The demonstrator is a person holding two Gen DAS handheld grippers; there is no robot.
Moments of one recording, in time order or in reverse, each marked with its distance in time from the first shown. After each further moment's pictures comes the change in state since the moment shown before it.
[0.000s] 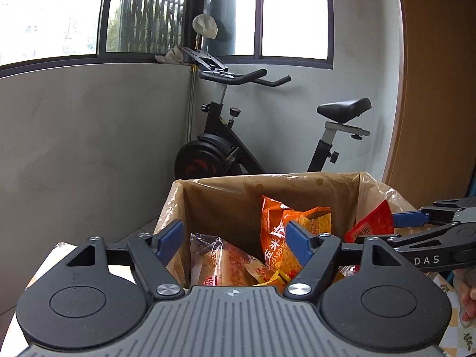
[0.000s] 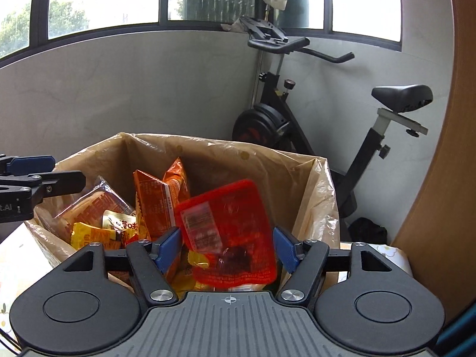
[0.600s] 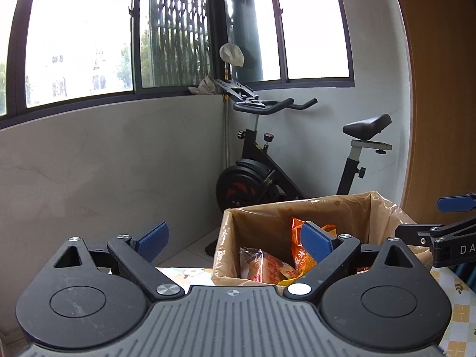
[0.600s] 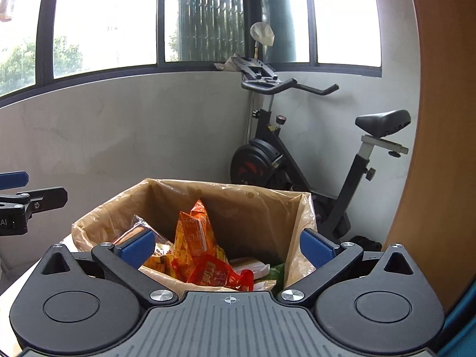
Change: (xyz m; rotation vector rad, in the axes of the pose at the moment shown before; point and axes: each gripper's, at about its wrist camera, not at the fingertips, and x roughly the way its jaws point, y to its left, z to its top) left arm -0.098 -0.012 0.023 0.078 -0.081 0.189; right arm -0.105 0.022 0.006 0.049 -0.154 -0.020
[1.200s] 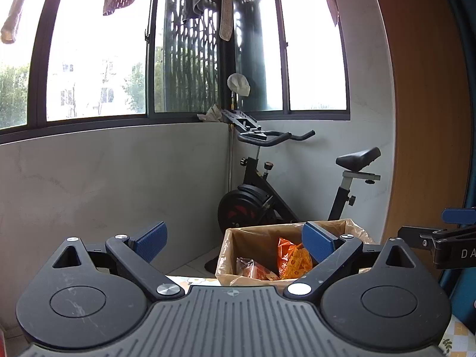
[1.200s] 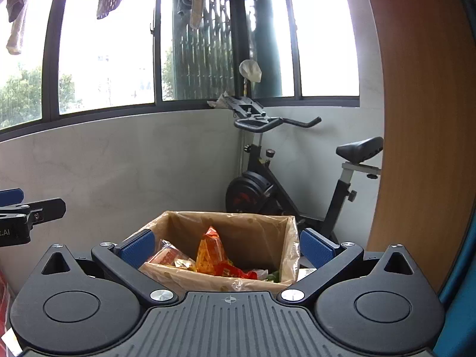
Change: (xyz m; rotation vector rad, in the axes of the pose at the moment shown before) left arm -0.095 0.007 0.017 -0.064 -0.084 -0.005; right arm -0.117 0.021 0.005 0.040 -0.123 -0.039
